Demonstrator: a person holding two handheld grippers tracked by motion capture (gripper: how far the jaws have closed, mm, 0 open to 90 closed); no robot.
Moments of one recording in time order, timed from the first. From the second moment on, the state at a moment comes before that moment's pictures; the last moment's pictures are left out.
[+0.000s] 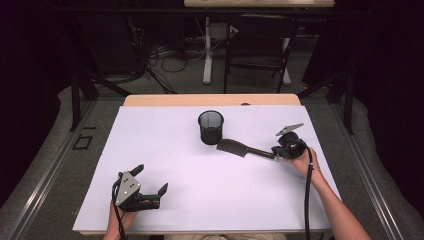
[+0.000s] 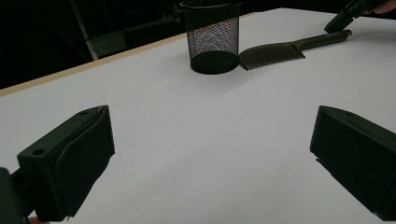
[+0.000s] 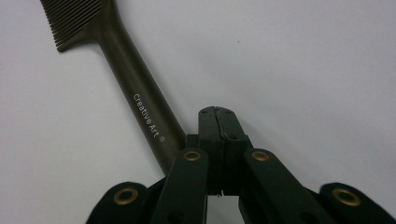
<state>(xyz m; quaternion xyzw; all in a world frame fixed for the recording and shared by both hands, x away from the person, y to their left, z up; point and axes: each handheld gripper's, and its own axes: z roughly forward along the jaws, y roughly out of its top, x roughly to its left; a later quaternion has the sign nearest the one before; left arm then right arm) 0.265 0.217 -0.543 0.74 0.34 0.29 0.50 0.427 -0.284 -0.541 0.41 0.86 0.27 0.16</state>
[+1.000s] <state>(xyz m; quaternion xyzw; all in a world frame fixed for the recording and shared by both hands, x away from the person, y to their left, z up) 0.265 0.217 -0.543 0.74 0.34 0.29 0.50 0.416 -0.289 -0.524 0.39 0.86 0.26 0.18</state>
